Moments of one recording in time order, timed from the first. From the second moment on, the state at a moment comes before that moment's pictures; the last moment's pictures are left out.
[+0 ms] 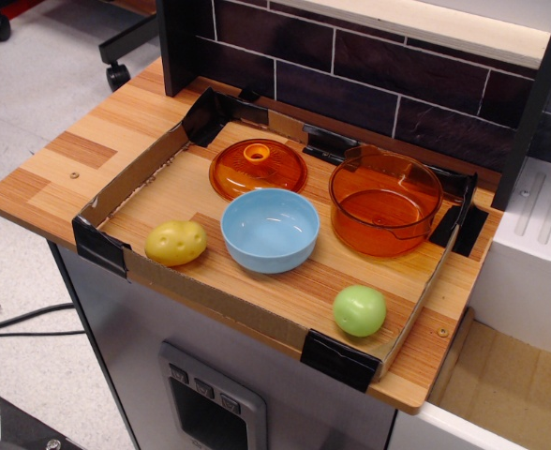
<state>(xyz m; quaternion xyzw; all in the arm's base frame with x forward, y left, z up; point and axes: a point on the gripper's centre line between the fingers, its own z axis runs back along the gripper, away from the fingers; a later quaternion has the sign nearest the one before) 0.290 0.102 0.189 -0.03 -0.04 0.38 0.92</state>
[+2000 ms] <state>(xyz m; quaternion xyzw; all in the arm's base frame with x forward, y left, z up) 0.253 -0.060 0.039 -0.07 0.02 0.29 0.95</state>
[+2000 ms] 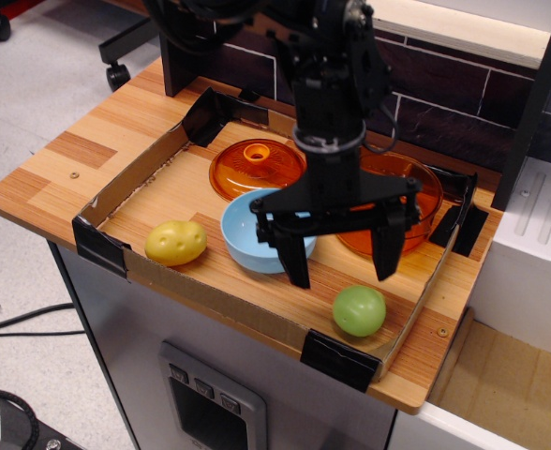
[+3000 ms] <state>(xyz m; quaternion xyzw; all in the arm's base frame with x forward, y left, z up) 0.241 -0.060 0.018 -0.04 0.04 0.33 0.94</state>
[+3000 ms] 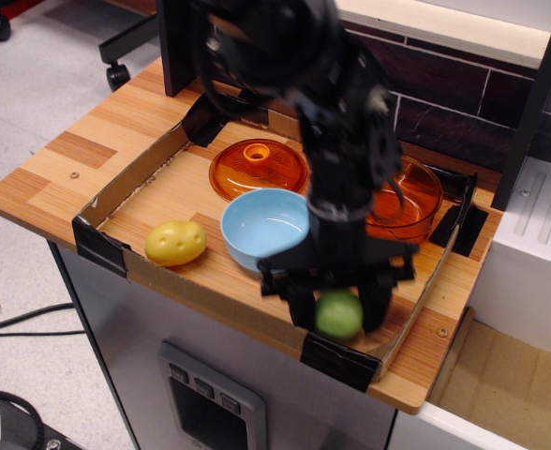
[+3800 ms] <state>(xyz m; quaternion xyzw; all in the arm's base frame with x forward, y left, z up) 0.279 0.003 0.078 -0.03 -0.02 0.50 0.87</state>
